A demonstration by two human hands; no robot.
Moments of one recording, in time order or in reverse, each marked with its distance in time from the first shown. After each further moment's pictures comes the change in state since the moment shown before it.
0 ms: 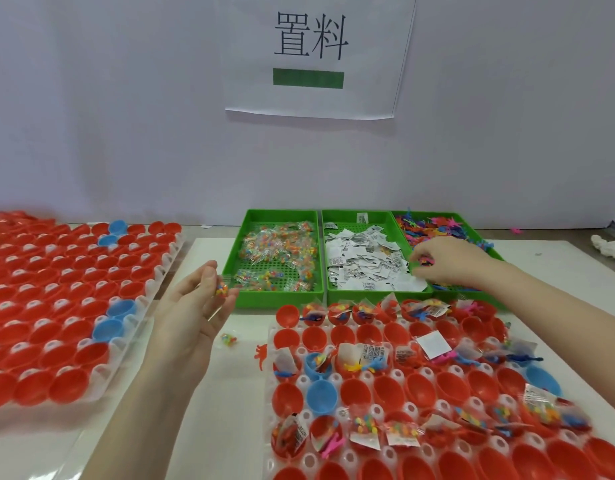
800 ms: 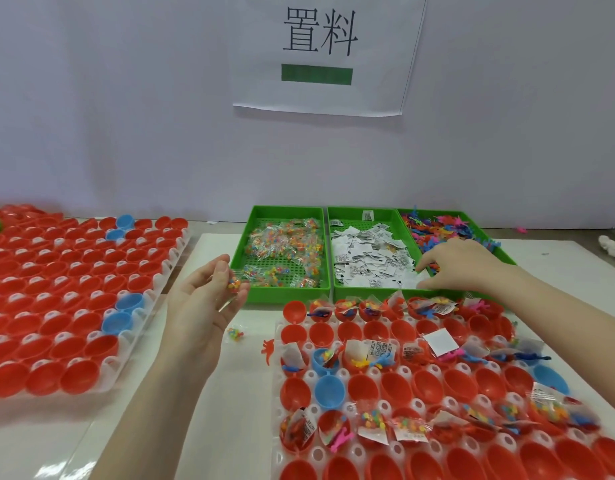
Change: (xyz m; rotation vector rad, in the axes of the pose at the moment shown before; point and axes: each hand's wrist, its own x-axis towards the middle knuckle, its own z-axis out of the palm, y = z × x) left_hand -0.001 -0.001 0.003 0.049 -0.015 0.049; right_hand -0.003 -0.003 0.004 -0.233 -0.020 -0.056
